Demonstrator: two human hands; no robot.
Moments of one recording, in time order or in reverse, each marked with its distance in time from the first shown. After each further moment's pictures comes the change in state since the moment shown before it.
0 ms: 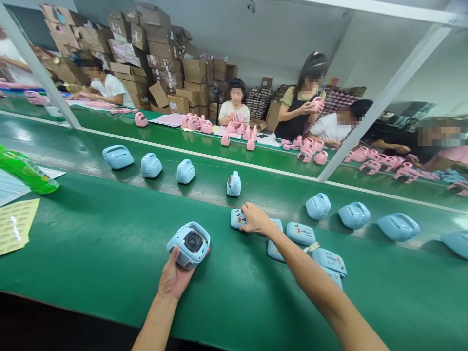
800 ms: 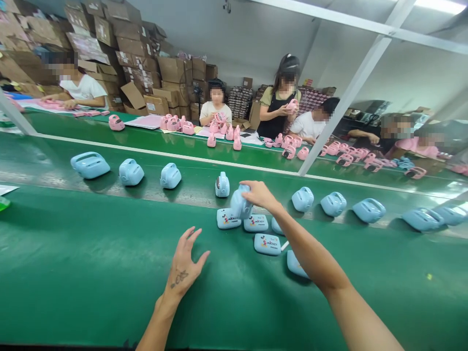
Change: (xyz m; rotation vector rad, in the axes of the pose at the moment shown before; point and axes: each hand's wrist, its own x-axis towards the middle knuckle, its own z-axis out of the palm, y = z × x) left_hand 0.018 -0.028 0.029 1.717 -0.369 0.816; right_hand -0.006 0.021 -0.093 0.139 0.246 0.269
